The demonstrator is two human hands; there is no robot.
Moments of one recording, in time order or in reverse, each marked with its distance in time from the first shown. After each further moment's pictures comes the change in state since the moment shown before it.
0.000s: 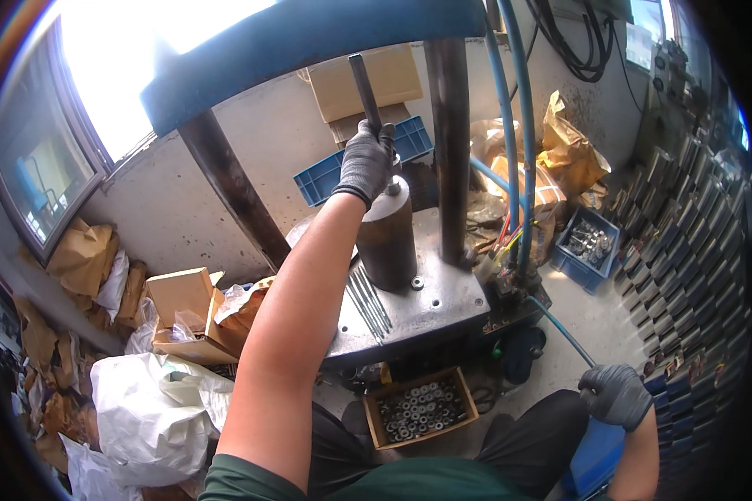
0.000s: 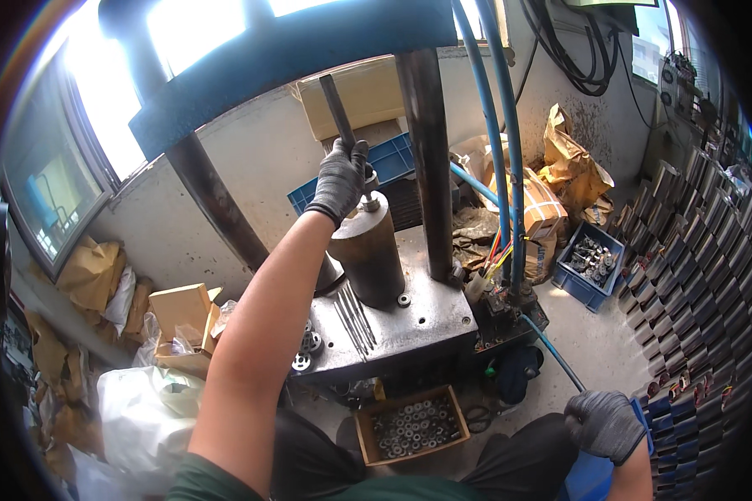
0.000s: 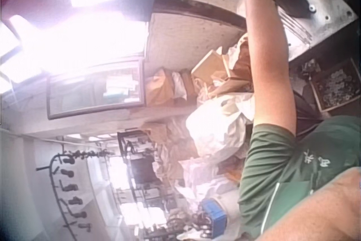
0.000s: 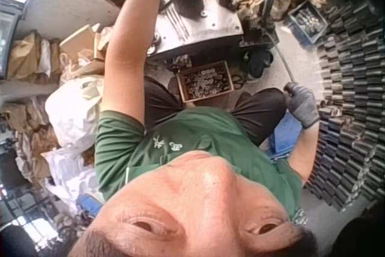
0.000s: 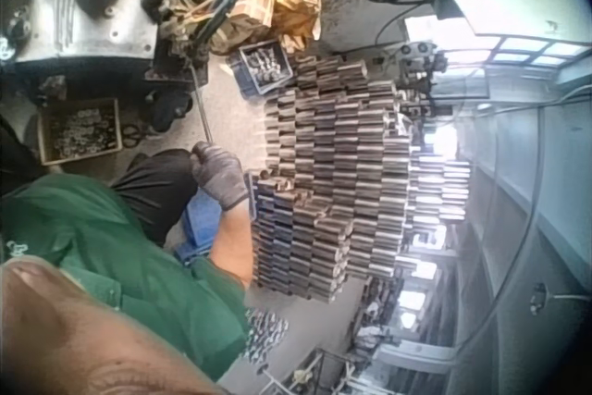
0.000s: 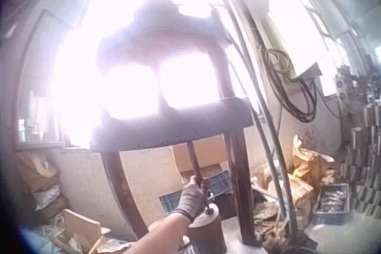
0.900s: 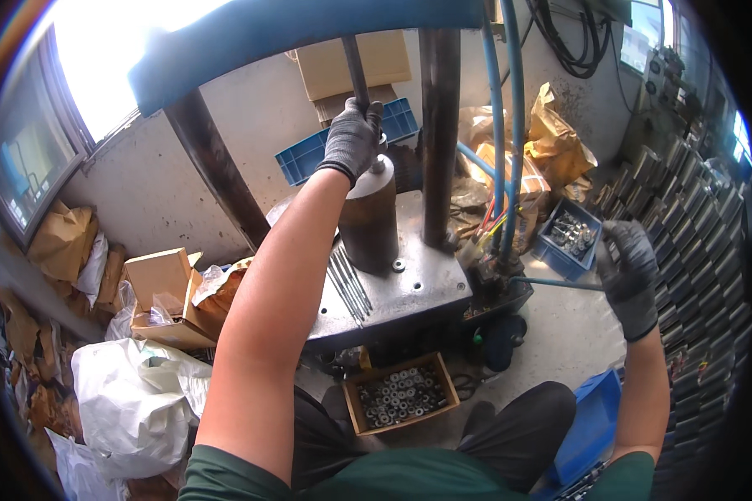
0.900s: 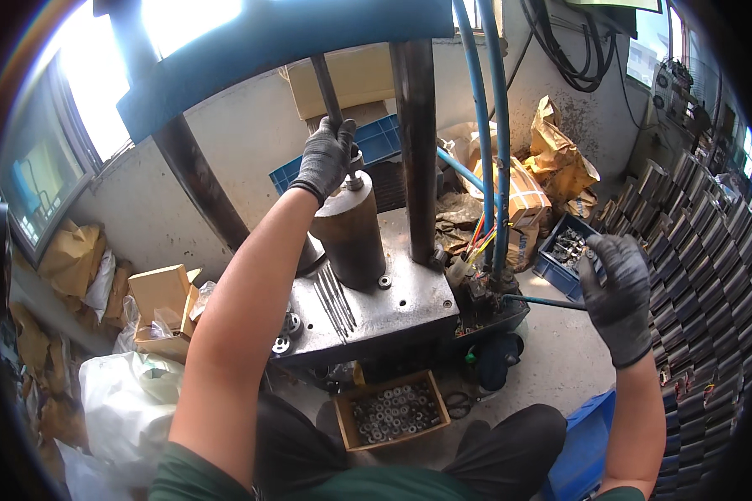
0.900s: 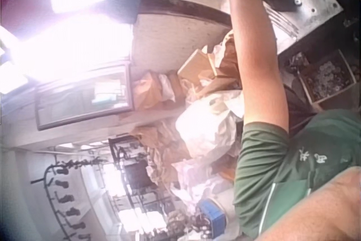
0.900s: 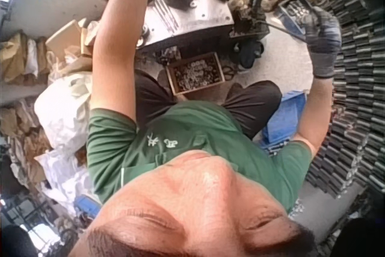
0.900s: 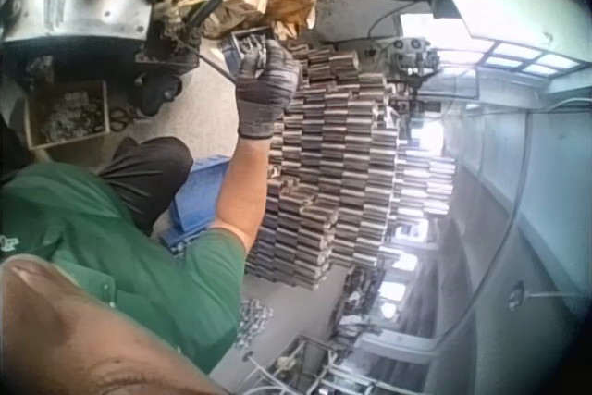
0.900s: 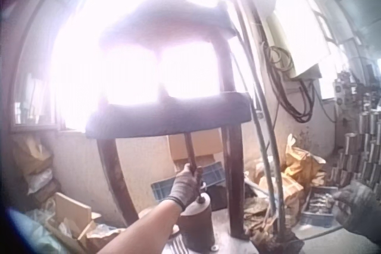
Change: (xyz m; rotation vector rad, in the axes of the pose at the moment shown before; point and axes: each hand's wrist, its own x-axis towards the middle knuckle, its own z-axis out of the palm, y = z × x) left_hand -0.006 0.007 0.002 -0.030 -0.027 -0.024; right_hand 0.115 0.025 -0.064 -0.106 0.788 -0.150
